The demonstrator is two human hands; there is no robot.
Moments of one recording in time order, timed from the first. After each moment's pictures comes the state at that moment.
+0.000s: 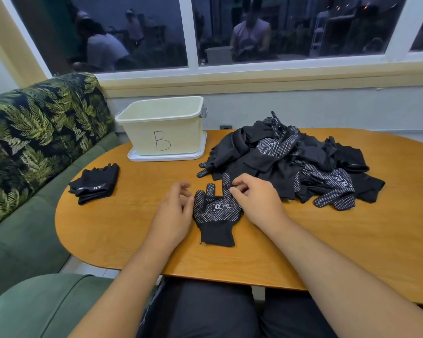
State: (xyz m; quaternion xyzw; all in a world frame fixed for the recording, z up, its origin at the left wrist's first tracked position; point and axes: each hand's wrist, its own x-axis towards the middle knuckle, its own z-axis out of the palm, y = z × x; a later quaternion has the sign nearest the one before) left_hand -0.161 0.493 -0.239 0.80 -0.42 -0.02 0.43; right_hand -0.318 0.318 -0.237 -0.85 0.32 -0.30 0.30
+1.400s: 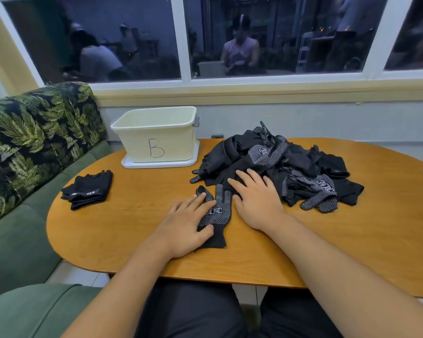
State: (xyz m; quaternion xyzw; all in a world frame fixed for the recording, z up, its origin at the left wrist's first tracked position) left_hand -0.174 0.484 -0.239 0.79 -0.61 -0.04 0.08; right_hand -0.333 0.295 -0.243 -0.93 0.30 -0.19 0.00
